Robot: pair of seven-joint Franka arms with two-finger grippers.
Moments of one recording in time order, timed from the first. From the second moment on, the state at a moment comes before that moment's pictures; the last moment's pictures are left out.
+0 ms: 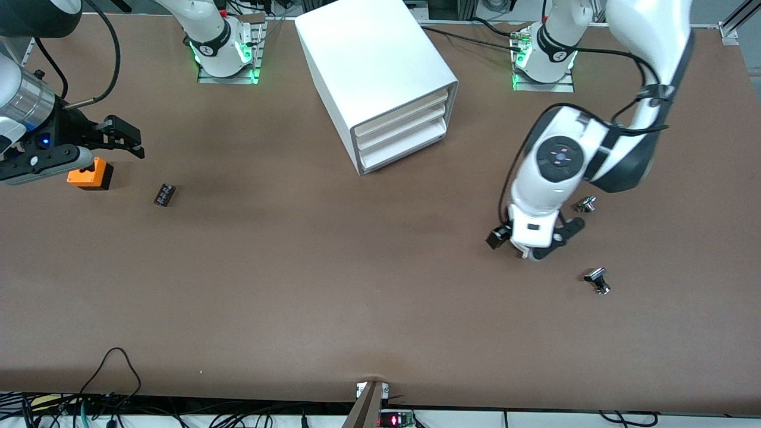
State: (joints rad) left arm 0.02 0.43 -0.41 -1.69 0.31 2.08 -1.12; right arm 0.11 0.04 -0.03 -1.63 0.04 1.66 -0.20
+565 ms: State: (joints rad) left arm 0.14 0.32 -0.37 -1.69 0.24 2.01 -0.78; right arm 0.11 0.04 -0.03 -1.63 0.04 1.66 -0.20
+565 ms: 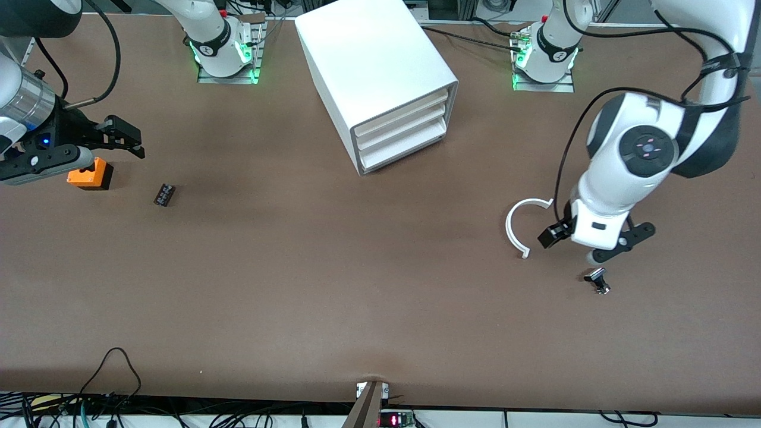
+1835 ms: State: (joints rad) left arm 0.07 0.12 -0.13 -1.51 0.04 1.50 0.02; right arm 0.11 0.04 -0.03 -1.63 0.04 1.66 -0.20
